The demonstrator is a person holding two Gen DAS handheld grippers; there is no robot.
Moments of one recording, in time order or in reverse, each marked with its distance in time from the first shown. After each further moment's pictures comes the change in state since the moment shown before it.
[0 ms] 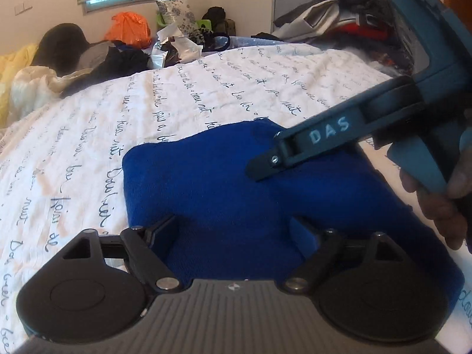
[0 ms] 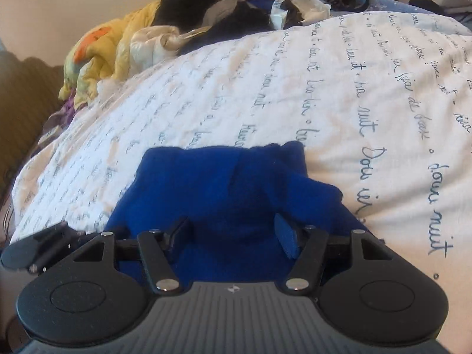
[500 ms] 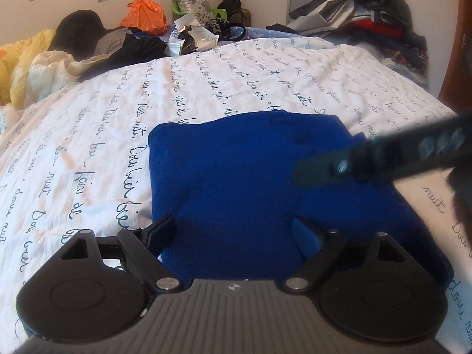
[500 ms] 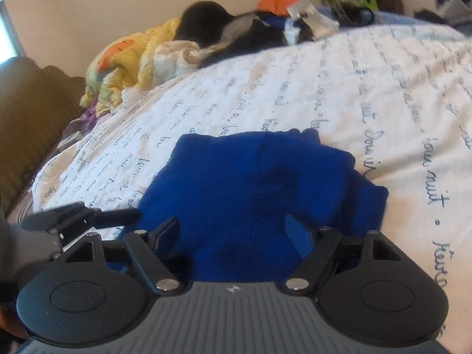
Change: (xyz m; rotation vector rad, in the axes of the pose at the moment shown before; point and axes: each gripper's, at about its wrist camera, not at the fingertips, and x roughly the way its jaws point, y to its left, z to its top) left arm -0.033 0.005 -0.011 -0.055 0.049 0.039; right arm -0.055 0.019 -0.033 0.062 -0.042 0.054
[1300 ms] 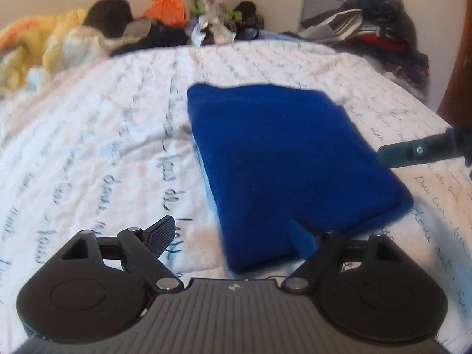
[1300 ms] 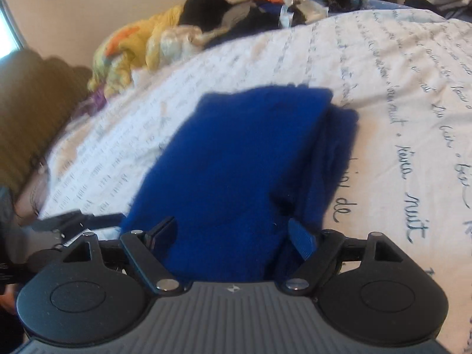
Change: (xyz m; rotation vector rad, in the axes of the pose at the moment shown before) left arm -0.098 0.010 -0.086 -0.065 -0.038 -0.004; right arm -0.078 0.007 -0.076 0.009 -0.013 0.023
